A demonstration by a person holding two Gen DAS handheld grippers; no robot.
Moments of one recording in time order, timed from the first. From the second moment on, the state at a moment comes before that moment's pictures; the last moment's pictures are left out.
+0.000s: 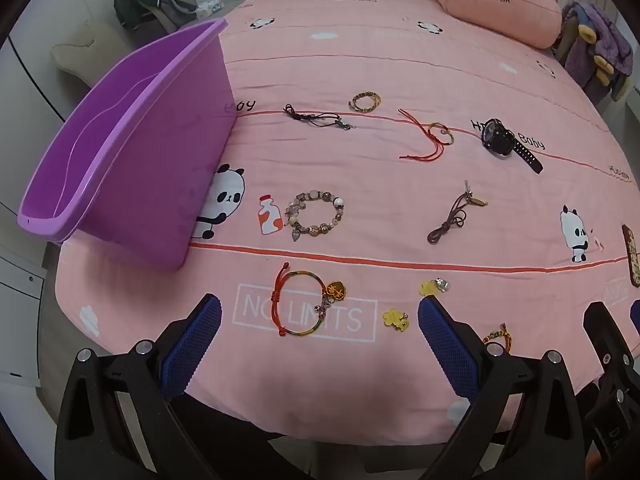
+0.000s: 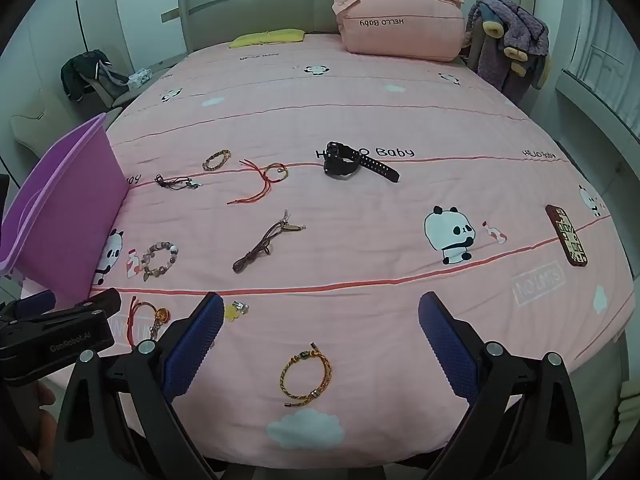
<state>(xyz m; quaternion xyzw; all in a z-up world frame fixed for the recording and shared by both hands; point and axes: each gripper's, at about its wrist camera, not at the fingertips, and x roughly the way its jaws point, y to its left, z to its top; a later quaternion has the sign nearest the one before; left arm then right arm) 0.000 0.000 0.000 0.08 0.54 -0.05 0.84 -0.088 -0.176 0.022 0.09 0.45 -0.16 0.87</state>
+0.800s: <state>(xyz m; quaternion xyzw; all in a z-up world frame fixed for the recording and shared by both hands) -0.004 -0.002 0.005 0.08 0.54 -0.05 0.84 -0.088 -0.177 0.021 0.09 0.46 -0.16 0.87</state>
